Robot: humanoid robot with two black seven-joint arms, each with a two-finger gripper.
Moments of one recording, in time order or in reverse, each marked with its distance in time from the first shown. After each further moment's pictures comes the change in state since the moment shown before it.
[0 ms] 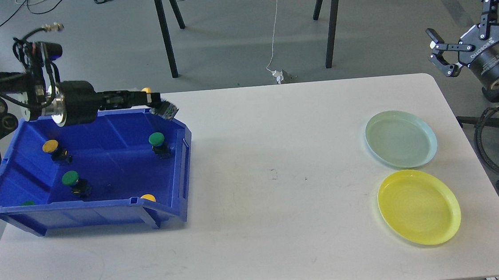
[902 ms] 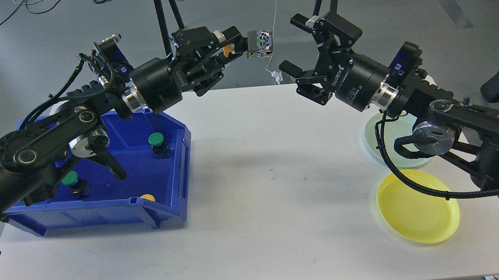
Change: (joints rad) left arm 0.218 -0.330 -0.234 0.046 -0.306 -0.008 0.000; right arm 0.225 0.313 -0.316 0.184 -0.304 -0.242 0.064
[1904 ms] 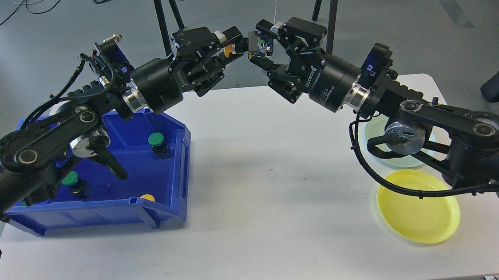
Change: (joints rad) left arm 0.000 -0.003 0.000 0.000 0.000 0.000 0.000; right arm 0.022 0.085 -0.006 -0.029 0.000 -0.014 0.000
